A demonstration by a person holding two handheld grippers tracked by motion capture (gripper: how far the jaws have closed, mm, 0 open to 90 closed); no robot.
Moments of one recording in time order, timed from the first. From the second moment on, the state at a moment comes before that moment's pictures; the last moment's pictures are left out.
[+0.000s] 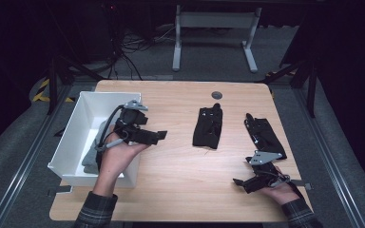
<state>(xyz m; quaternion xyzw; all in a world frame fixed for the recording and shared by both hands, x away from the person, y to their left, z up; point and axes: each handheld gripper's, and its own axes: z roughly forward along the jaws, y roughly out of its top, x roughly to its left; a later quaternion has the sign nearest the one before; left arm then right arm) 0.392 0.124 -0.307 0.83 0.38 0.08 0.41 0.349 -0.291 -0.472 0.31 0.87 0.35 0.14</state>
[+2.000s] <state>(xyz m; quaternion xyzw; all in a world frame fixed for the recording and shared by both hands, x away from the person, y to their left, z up) 0.357 0.075 -0.477 0.89 0.28 0.10 0.35 0.384 -0.343 -0.431 0.39 0.84 0.32 0.21</state>
